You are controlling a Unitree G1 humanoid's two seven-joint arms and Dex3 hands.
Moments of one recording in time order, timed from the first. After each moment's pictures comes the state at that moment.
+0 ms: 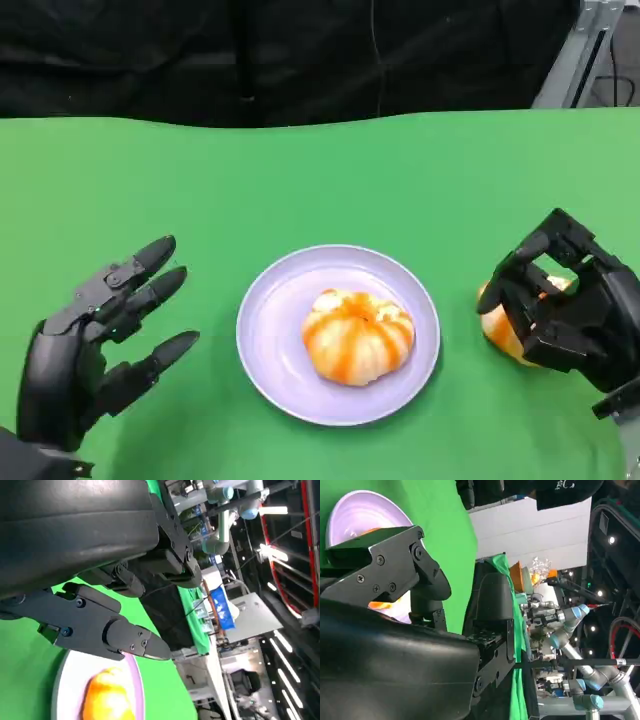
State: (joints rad) left arm -0.05 0.10 0.07 0.47 -0.23 -0.80 -0.24; right arm -0.23 0.00 -0.19 0.48 0.43 -0.32 0.69
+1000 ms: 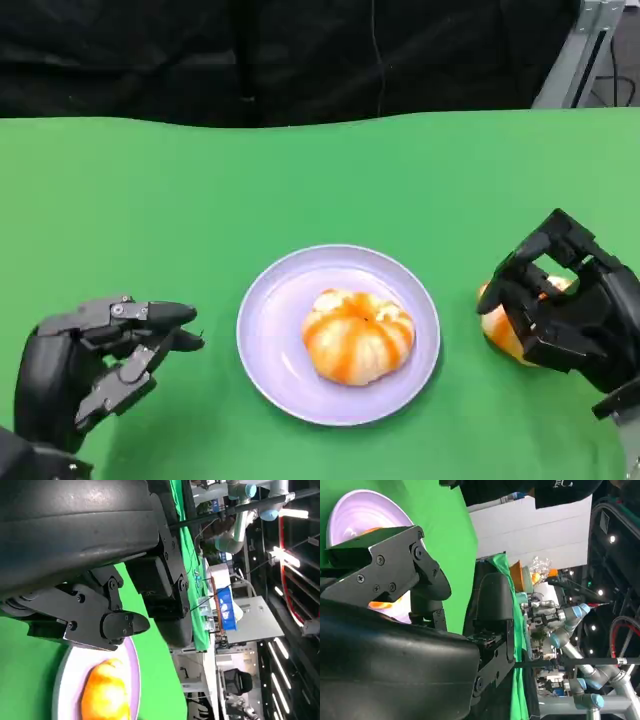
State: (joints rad) left arm -0.07 0.06 0.14 0.46 -0.27 -0.71 -0.34; right arm -0.23 0.00 -0.19 0.48 0.43 -0.32 0.69
